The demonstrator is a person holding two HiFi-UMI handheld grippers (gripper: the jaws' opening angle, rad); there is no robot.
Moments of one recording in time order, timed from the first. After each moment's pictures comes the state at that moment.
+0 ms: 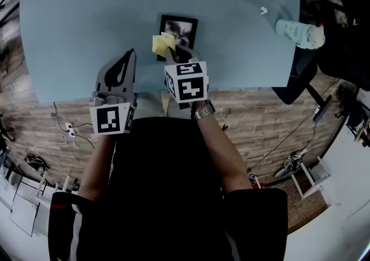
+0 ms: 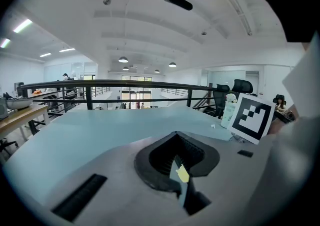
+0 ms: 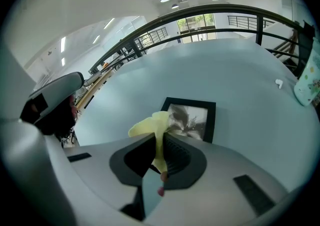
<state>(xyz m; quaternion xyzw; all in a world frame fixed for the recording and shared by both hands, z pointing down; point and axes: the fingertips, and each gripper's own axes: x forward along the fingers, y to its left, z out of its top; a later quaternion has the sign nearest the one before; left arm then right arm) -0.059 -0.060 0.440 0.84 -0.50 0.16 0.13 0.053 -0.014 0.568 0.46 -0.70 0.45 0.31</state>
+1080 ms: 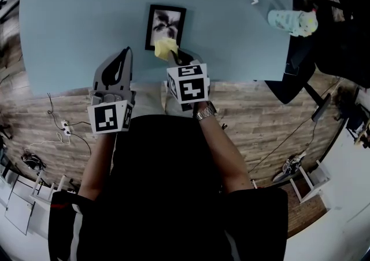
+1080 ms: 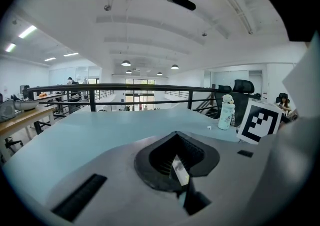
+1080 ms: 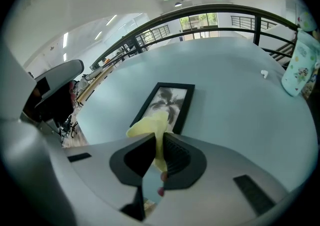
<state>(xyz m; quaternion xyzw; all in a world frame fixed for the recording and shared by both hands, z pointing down) -0.039 -0.019 0.432 0.83 -0.52 0.15 0.12 0.090 0.040 0.571 0.45 -0.70 0.44 0.33</state>
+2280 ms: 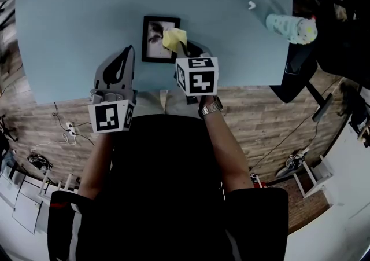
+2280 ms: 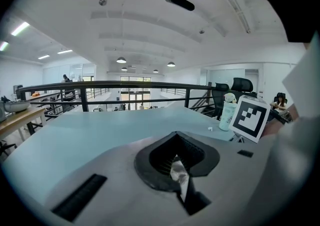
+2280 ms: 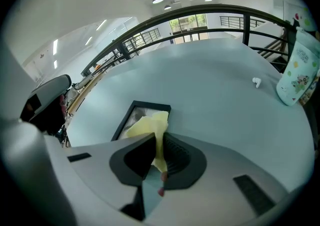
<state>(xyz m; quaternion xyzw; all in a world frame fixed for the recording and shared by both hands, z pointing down) -0.008 -0.064 0.438 0.84 -0.50 0.17 0.12 0.141 -0.016 0.574 0.49 -0.68 0.45 0.31</state>
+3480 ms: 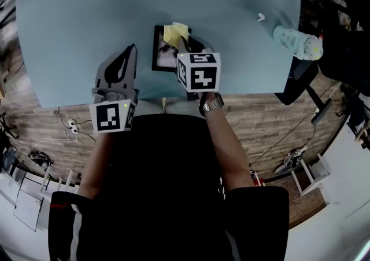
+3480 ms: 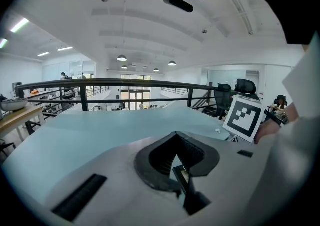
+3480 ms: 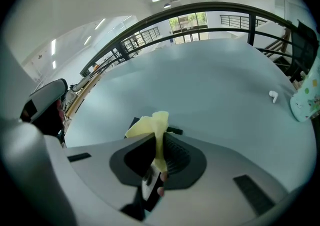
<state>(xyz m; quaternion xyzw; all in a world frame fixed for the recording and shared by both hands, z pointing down) -0.024 -0.108 0.444 0.84 -0.49 0.17 0.14 0.122 -0.069 0.580 0.49 -0.67 0.46 0.32</state>
